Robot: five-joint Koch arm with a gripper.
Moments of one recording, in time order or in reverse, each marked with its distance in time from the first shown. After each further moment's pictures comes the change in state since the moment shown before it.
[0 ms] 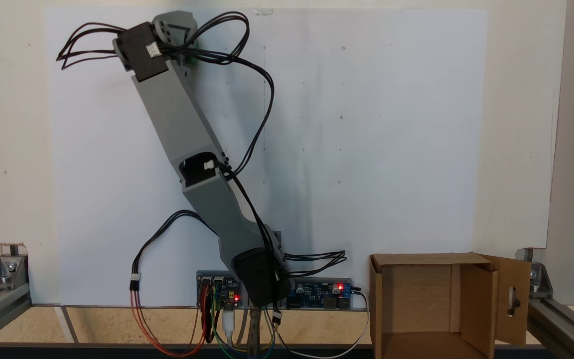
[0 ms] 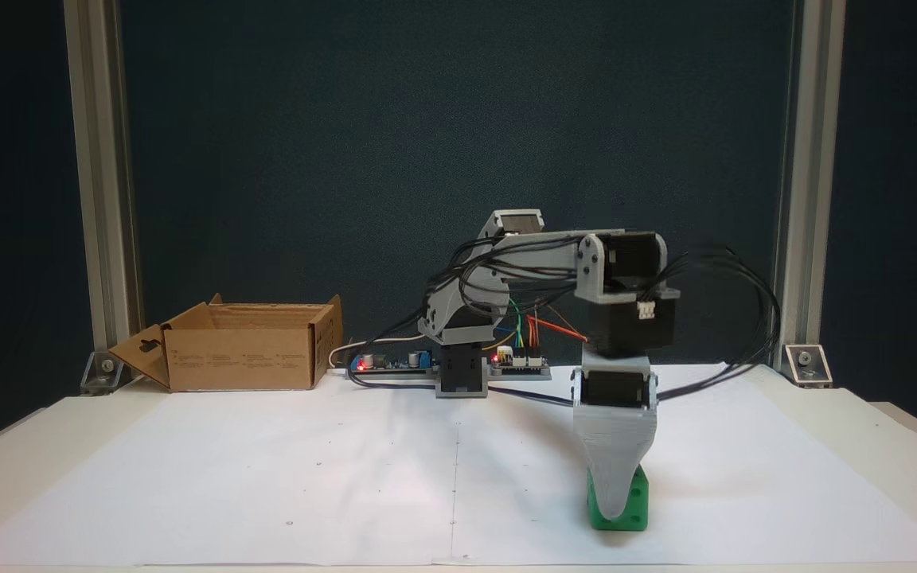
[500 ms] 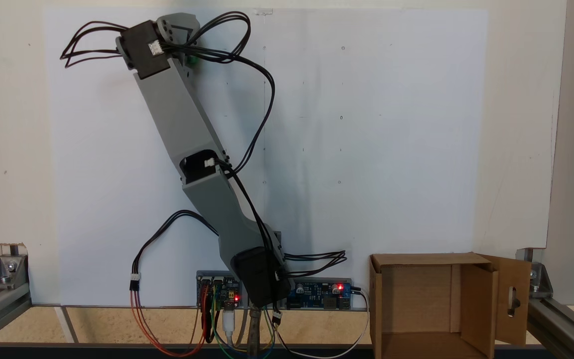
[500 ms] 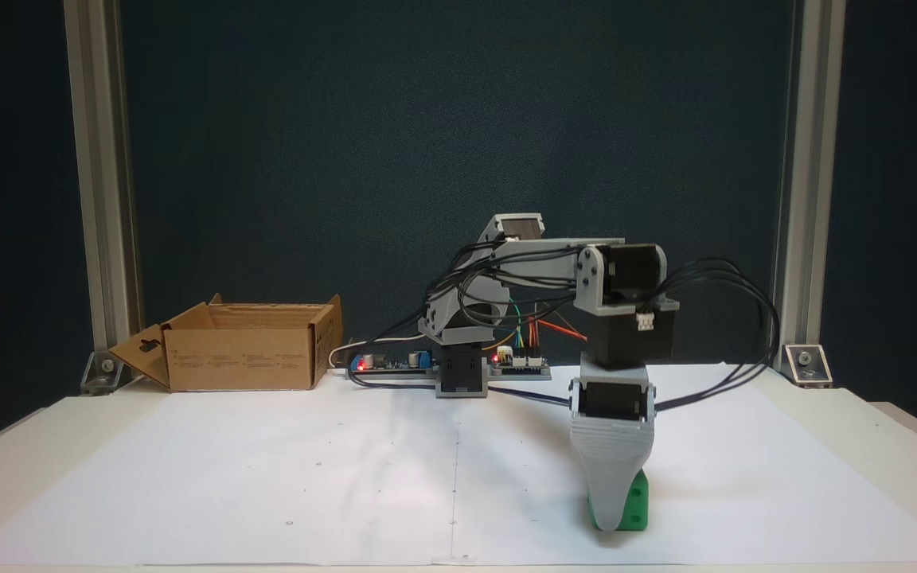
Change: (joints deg) arm 0.2 -1.3 0.0 0.0 0.0
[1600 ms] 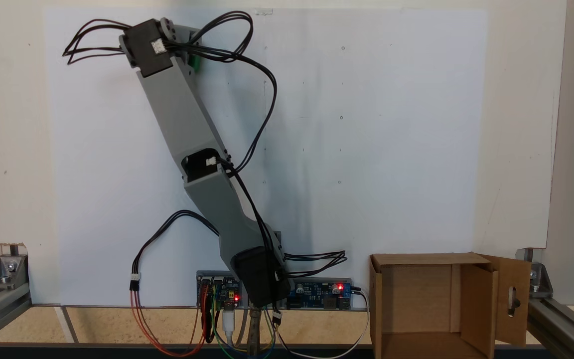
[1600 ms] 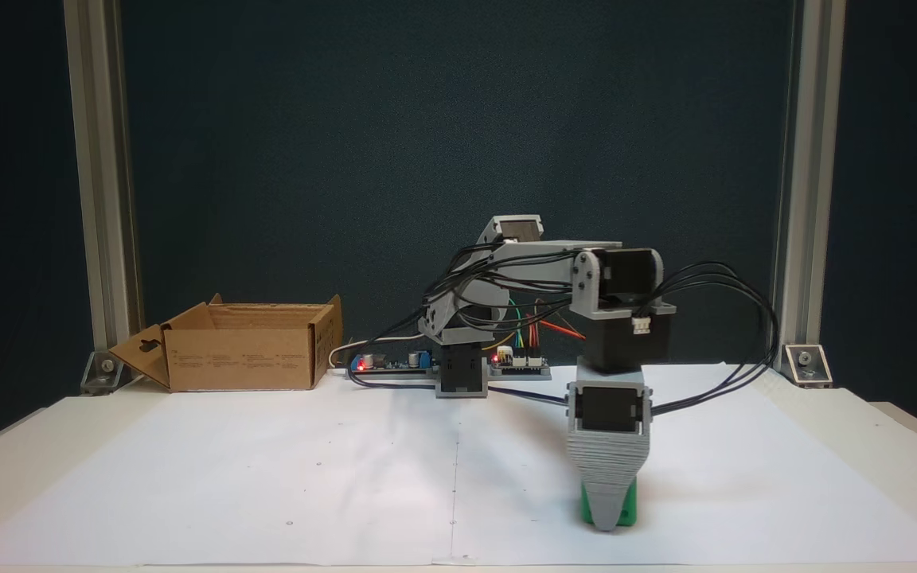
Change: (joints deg) arm 1.2 -0.1 0.3 -1.8 0.0
